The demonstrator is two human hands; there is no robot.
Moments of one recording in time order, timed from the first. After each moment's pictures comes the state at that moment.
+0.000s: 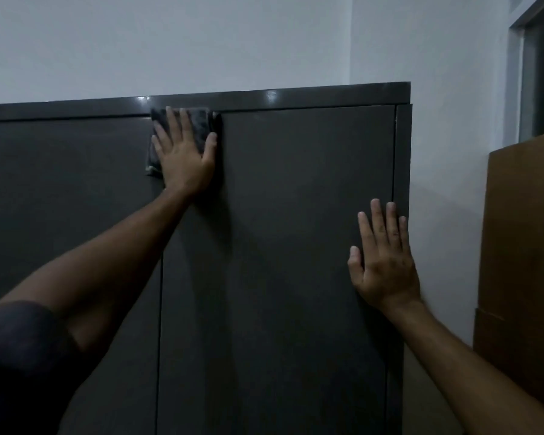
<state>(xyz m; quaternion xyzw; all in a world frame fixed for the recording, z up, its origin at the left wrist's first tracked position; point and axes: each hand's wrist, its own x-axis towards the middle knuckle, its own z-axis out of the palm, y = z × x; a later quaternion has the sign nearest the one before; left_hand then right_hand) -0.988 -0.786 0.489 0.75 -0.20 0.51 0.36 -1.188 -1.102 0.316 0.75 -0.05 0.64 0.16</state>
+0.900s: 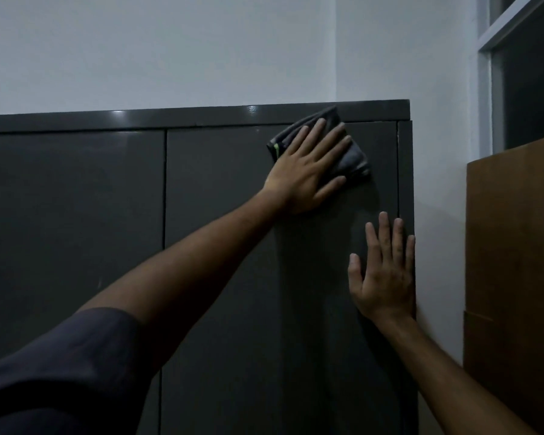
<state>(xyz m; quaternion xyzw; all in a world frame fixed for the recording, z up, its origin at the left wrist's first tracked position) -1.075 -0.906 0.502 0.63 -0.51 0.59 0.01 -1.173 -1.075 0.310 0.73 -0.16 0.66 0.10</state>
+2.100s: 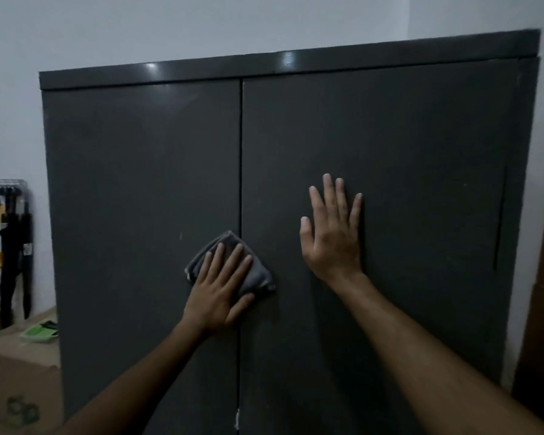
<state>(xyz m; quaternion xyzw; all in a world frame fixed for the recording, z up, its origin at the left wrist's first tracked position) -0.908 -0.675 0.183 0.73 -0.42 0.53 0.10 -1.050 -0.895 0.305 0.76 -0.03 0.65 0.07</state>
